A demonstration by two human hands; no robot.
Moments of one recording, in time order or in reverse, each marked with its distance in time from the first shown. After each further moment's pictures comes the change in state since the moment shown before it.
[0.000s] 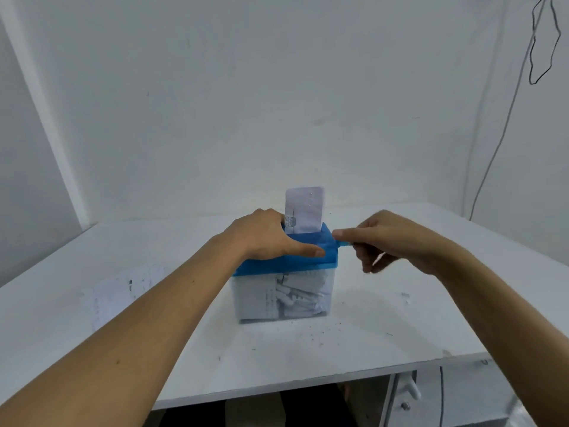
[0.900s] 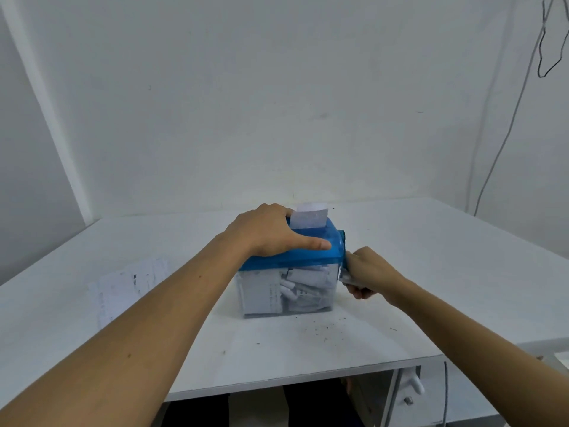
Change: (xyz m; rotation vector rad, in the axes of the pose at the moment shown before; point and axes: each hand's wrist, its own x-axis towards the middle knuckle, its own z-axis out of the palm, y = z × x) left_hand -0.003 -0.001 0.002 -0.033 0.049 0.019; right_hand 0.044 0.053 0.064 -0.075 0.077 0.195
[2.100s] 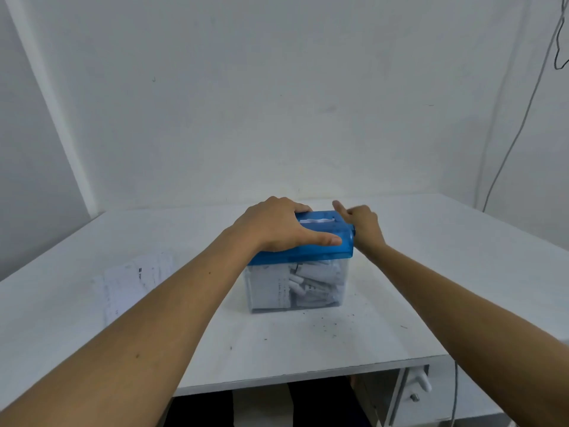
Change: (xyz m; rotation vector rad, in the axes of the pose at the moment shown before) left_hand 0.000 -0.001 0.001 0.045 0.009 0.032; right_hand 0.071 -0.029 -0.001 0.141 0.385 -0.150
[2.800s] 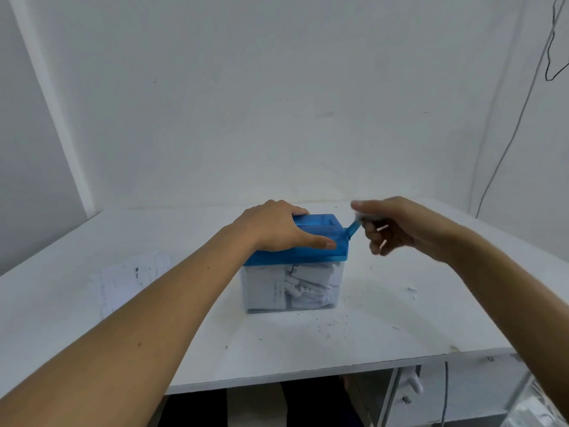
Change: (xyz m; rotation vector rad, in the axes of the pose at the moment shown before) left_hand -0.002 0.003 -0.005 0.004 -0.065 -0.024; right_hand -0.064 -0.030 -0.107 0.221 -0.552 -0.054
